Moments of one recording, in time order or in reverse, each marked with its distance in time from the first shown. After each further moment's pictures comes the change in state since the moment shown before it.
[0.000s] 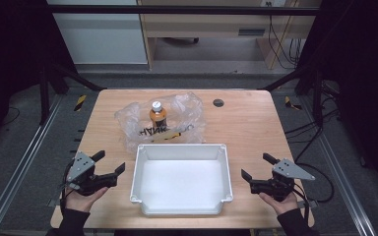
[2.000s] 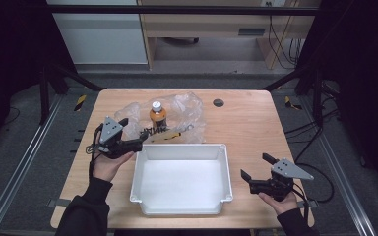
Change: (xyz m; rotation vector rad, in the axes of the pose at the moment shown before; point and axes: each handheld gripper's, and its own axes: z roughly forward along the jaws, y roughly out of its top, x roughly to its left) left arm -0.014 0.073 0.079 -0.054 0.002 0.070; right arm 0.001 0.000 0.002 0.014 -0.002 -0.013
